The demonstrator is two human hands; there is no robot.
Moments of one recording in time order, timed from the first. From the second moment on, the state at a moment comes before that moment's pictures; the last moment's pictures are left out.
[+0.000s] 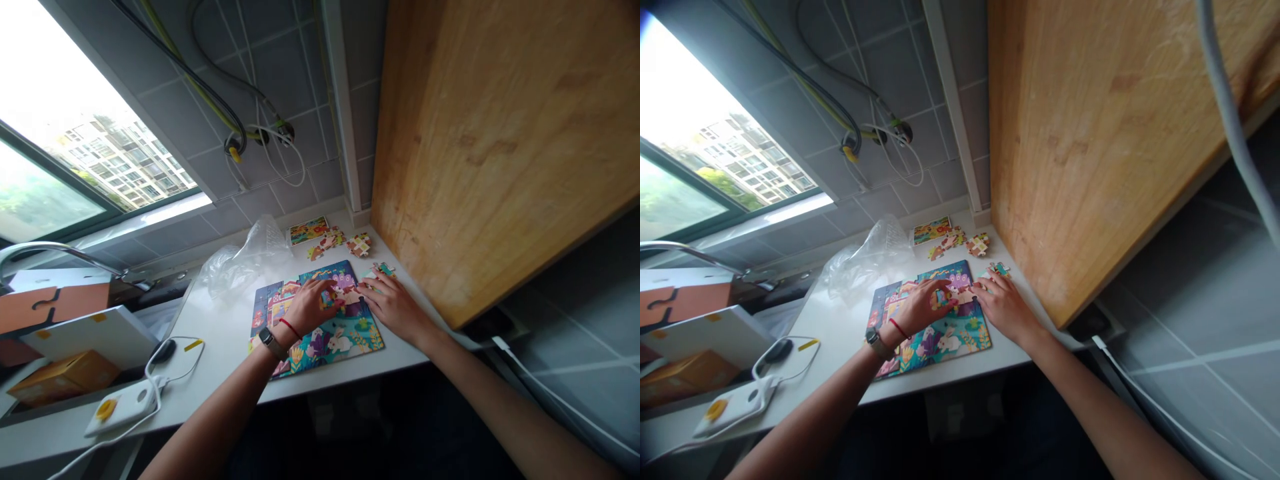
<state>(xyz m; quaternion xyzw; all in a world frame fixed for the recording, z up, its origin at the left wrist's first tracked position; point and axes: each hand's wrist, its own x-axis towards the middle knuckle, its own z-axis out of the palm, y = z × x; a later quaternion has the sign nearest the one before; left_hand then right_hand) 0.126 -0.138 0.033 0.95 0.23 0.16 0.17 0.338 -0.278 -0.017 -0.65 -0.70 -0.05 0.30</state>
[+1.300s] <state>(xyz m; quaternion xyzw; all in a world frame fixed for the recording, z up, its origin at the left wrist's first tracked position) 0.097 -0.127 0.041 0.98 0.14 0.09 0.14 0.331 -0.285 -0.011 -0.60 -0.74 0.02 0.30</state>
